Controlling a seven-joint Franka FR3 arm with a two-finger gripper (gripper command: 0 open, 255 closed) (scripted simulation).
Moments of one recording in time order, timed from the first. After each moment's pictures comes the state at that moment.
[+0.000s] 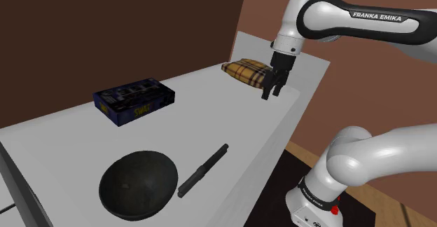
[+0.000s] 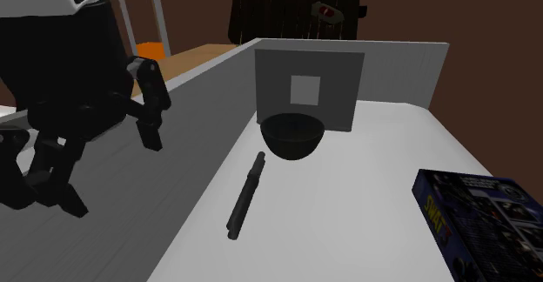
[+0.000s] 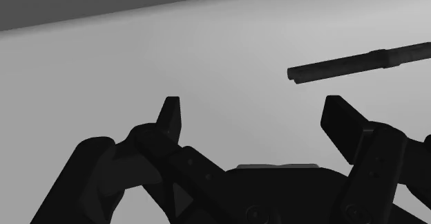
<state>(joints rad) 0.02 -0.74 -0.01 -2.45 0.11 1.61 0.00</state>
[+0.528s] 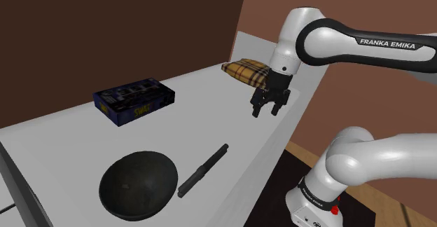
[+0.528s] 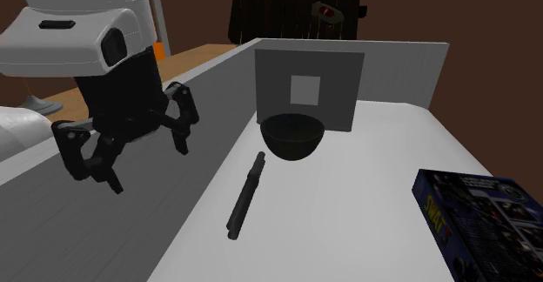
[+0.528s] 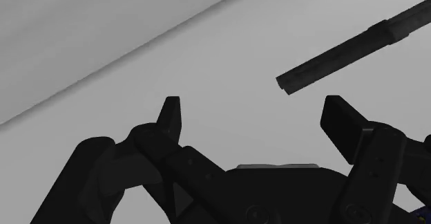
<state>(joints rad) -0.01 -0.86 0.18 -2.63 0.25 1.70 0.39</state>
